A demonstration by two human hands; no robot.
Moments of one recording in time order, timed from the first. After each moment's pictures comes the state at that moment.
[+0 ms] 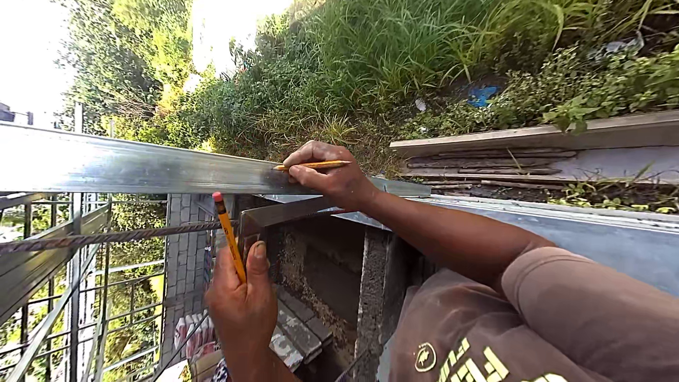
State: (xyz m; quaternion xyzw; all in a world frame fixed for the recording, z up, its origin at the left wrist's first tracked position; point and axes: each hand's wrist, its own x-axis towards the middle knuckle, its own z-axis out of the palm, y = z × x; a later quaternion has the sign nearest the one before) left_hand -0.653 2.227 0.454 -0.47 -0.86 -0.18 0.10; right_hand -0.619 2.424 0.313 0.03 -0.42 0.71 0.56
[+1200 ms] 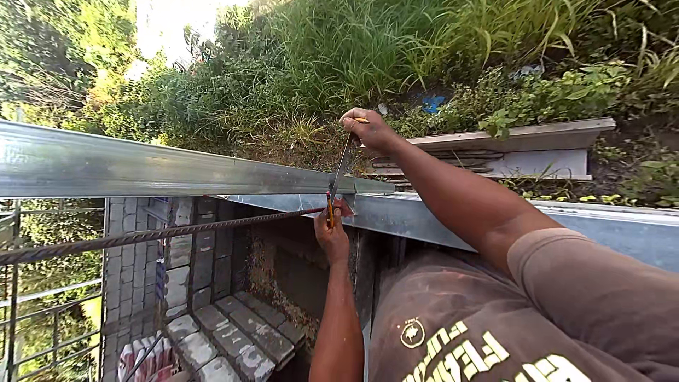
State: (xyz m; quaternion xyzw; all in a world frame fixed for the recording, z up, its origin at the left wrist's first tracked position) left_hand -0.676 2.253 0.142 -0.35 -0.84 -0.40 -0.02; right_hand -0.600 2.540 0.145 -0.26 -0.57 0.72 0.29
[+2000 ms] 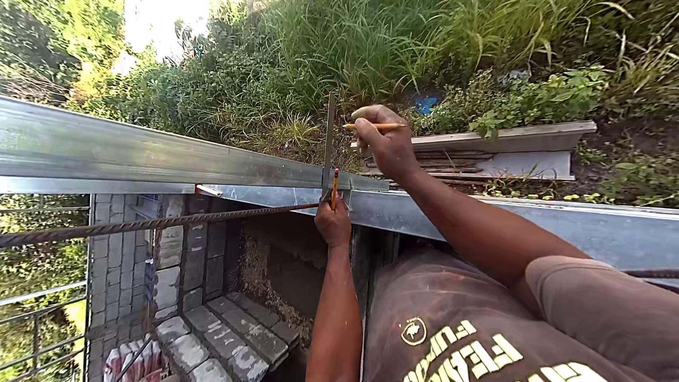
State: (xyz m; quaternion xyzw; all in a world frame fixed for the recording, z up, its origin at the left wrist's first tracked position) left_hand -0.669 2.286 0.149 -0.39 -0.88 -0.26 0.05; right_hand -0.548 2.470 0.202 -0.27 -0.50 0.63 0.53
